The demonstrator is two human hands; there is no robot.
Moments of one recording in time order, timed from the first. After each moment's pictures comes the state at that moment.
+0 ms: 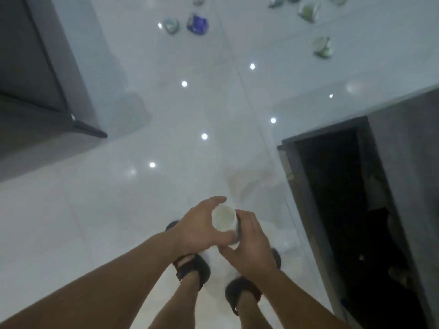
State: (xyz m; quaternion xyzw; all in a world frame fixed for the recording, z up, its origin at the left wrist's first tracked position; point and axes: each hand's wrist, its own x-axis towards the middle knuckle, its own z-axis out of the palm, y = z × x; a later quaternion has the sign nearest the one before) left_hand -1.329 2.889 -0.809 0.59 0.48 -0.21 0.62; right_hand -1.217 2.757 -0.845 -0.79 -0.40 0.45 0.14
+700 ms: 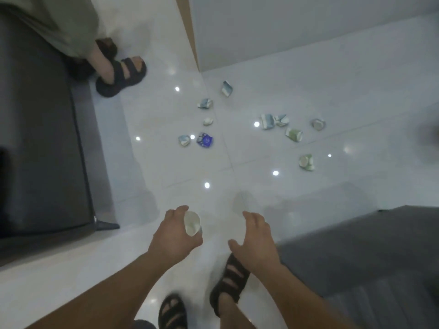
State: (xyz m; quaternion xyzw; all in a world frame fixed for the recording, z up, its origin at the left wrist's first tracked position) left_hand -1.239 3.158 -0.716 0.62 0.64 -0.12 0.44; right_hand -1.057 3.057 -0.767 -0.79 -0.45 0.41 0.03
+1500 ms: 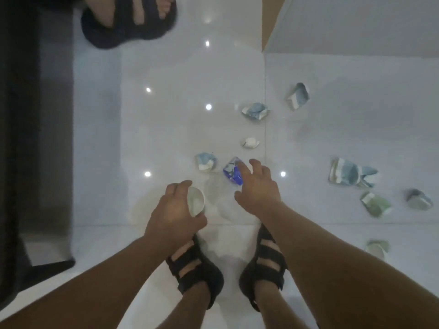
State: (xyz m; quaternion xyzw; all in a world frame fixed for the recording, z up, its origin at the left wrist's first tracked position) left_hand -1.234 3.409 -0.968 0.53 0.72 -0.05 0.45; right_hand -1.037 3.444 -1.031 -0.67 -0.63 0.34 -0.19
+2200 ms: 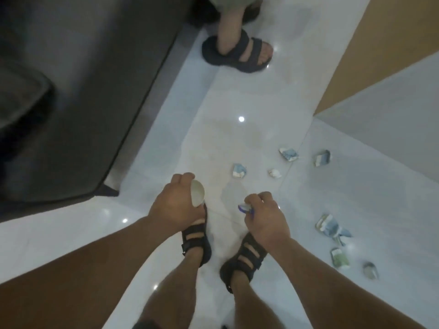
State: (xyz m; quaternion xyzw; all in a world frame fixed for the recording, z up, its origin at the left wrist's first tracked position) left_hand -1.304 3.385 -0.810 0.42 0.79 -0.01 0.44; right_hand -1.082 3.431 -0.860 -0.54 -0.74 0.36 -0.17
